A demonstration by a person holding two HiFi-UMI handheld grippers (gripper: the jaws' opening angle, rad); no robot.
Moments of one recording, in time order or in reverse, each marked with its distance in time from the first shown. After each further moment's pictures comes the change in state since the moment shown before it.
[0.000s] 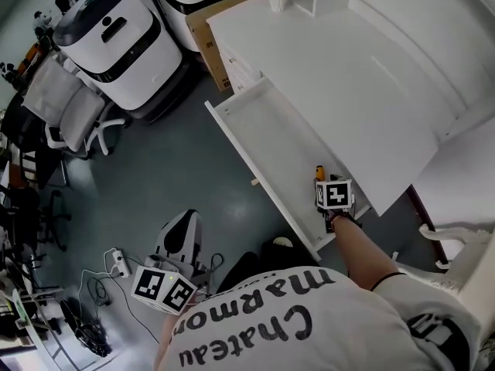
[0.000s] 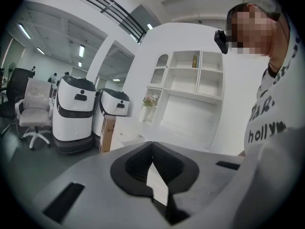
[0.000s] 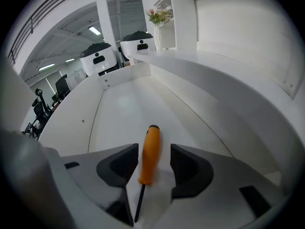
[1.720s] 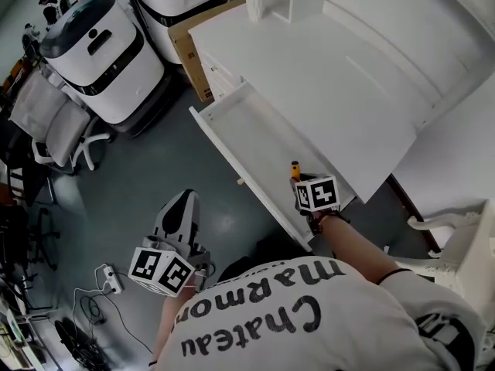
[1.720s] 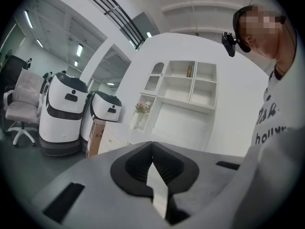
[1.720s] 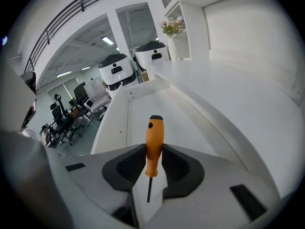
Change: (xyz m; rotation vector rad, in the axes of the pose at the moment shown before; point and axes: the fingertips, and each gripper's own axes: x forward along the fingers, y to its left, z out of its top) left arm 0.019 -0.012 0.016 -0.032 -0.099 -0.115; right arm -0.061 0.065 0.017 -0.037 -0.075 0.178
